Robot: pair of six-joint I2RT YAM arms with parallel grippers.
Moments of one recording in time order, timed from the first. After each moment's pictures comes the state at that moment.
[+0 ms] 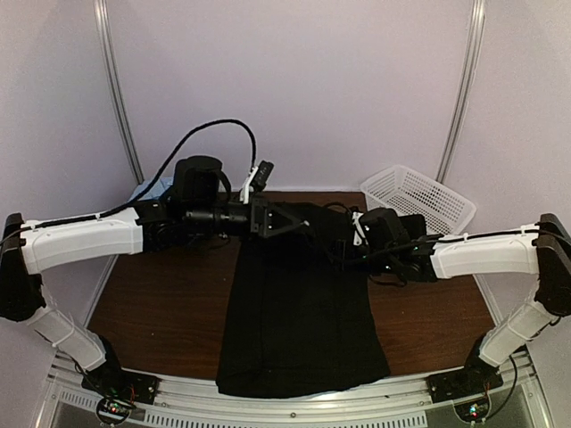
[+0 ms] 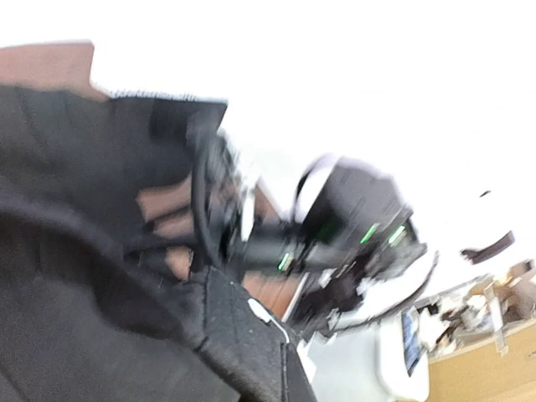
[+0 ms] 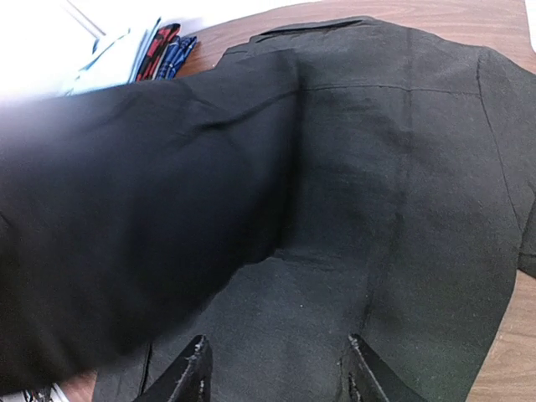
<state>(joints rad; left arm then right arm) -0.89 1.48 1.15 0.02 0.47 -0.73 0.80 1.51 0.86 0.03 0.10 0.63</state>
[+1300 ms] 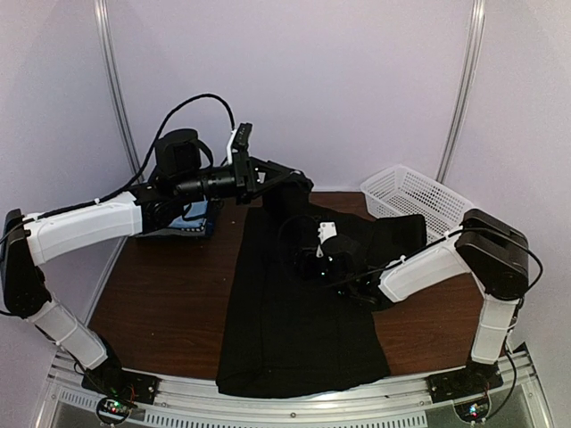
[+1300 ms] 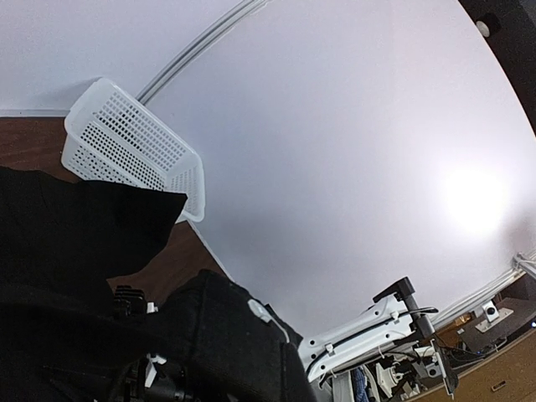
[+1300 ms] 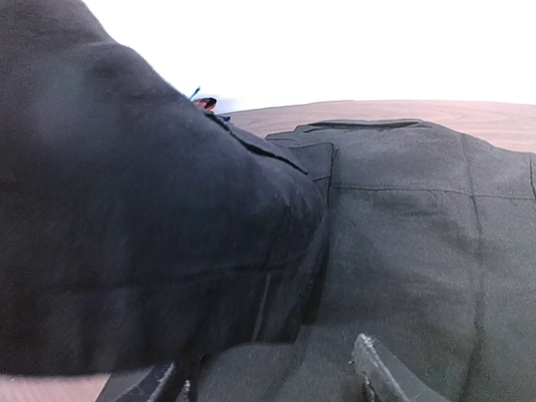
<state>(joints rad) -0.74 1.52 1.24 0.27 0.58 -0.91 0.96 1.87 0.89 0.67 0.42 0.50</state>
